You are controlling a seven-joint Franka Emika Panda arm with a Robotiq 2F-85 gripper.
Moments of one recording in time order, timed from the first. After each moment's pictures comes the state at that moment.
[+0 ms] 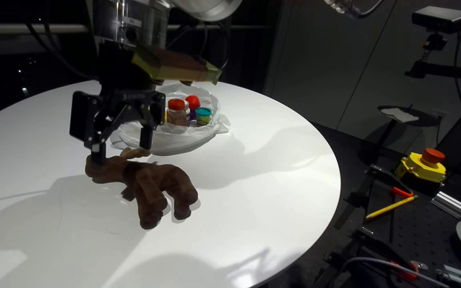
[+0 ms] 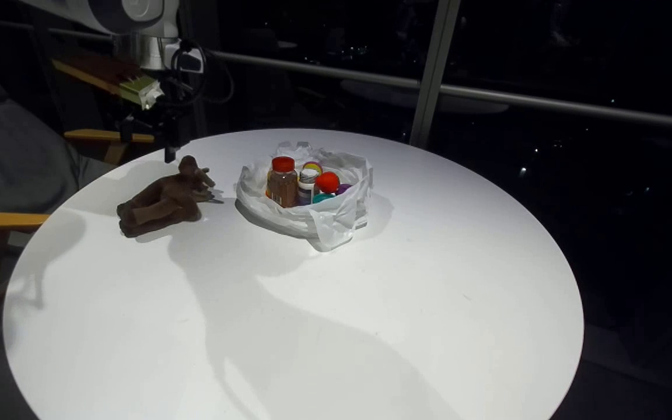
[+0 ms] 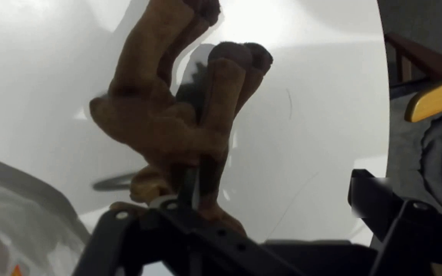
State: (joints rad) arm 0.28 0.59 0.22 -1.81 0.15 2.47 0.10
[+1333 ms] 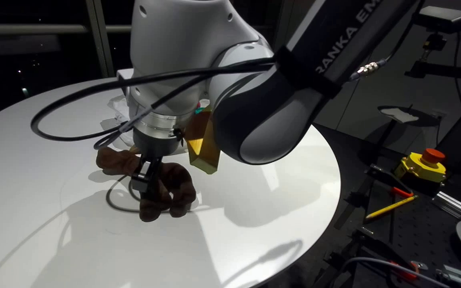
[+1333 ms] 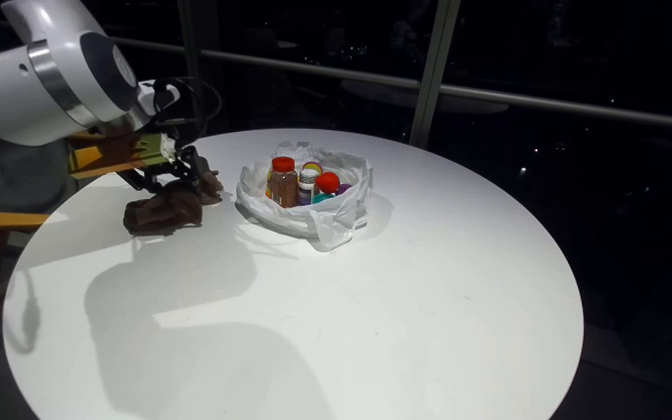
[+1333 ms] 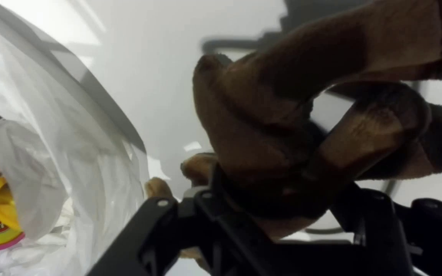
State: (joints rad) arm 0.72 0.68 -0.26 -2.01 -0.45 2.97 0.34
